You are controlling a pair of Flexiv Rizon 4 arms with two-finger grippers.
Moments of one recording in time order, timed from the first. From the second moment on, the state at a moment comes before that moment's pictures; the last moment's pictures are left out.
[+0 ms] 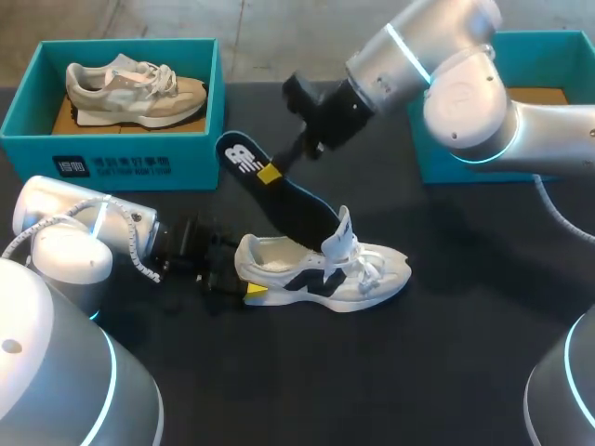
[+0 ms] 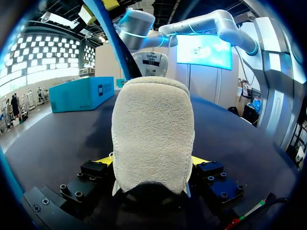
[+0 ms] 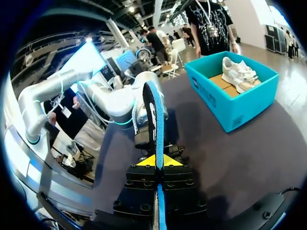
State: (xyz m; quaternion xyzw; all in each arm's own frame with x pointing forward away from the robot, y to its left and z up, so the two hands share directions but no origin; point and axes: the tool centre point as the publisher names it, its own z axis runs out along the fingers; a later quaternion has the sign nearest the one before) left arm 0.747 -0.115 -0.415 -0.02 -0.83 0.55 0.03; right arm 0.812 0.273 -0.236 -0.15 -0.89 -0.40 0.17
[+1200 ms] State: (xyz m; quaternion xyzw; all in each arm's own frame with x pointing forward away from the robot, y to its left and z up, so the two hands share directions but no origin) left arm 0.747 -0.115 -0.415 -0.02 -0.83 0.55 0.03; right arm 0.810 0.258 -0.221 -0.19 -0.86 -0.47 0.11
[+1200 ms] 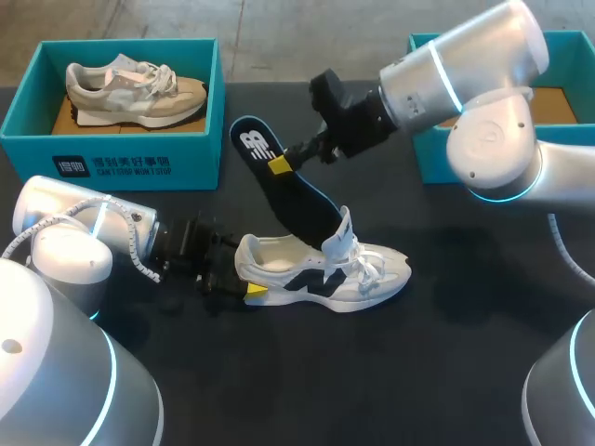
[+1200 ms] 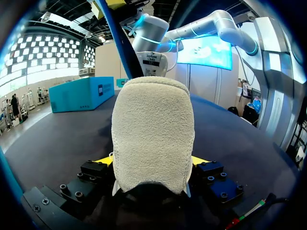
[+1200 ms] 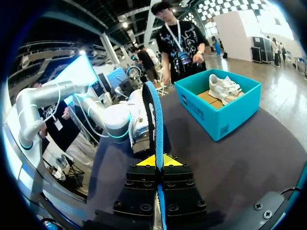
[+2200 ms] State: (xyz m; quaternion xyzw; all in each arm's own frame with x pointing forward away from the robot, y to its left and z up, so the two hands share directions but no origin) left arm 0.747 -0.115 -0.415 -0.02 -0.83 0.55 0.03; right arm 0.825 0.268 -0.158 -0.20 -0.78 -0.57 0.15
